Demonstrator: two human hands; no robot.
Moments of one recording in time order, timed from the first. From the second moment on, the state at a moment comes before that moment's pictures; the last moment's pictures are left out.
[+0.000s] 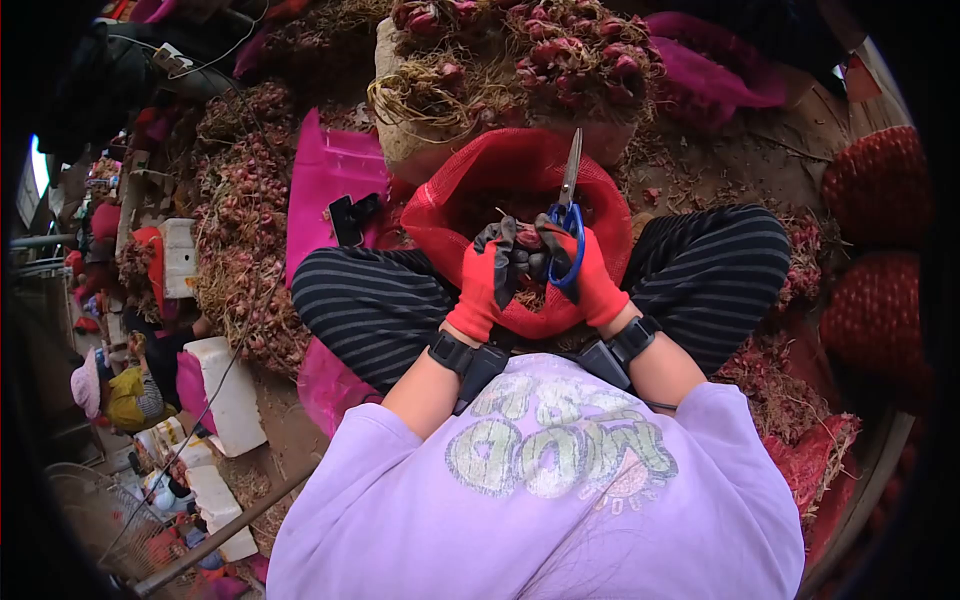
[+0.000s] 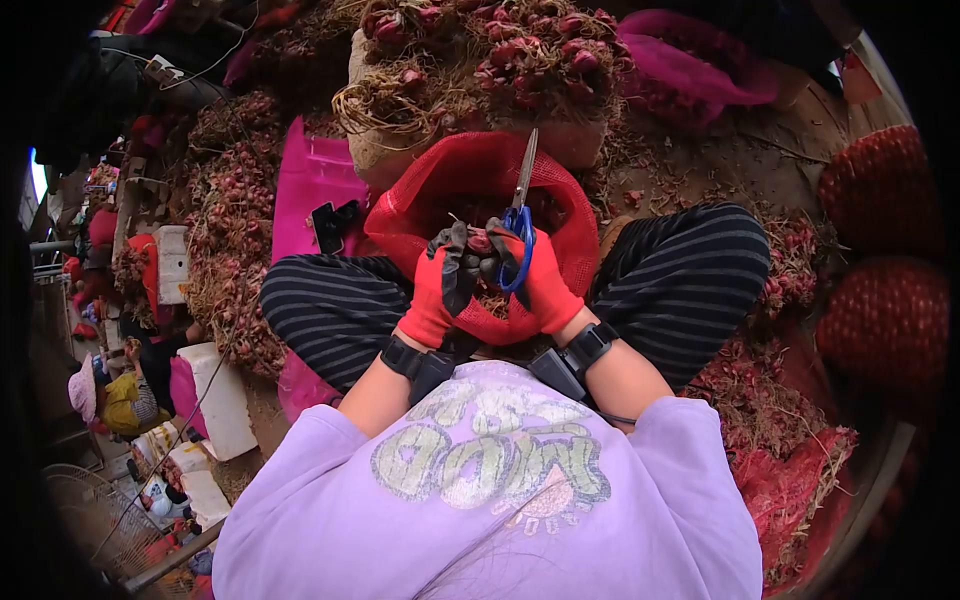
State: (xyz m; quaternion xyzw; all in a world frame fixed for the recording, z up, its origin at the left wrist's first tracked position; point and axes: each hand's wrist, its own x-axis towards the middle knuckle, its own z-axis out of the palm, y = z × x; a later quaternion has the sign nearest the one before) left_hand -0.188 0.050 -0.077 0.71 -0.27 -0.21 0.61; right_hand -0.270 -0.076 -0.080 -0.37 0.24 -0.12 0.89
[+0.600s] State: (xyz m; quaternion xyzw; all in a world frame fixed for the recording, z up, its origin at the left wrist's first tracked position) left_hand -0.183 0.040 -0.081 0.59 -0.22 -0.24 0.74; right_hand -0.272 -0.082 -0.067 -0.45 0.10 -0.10 0.88
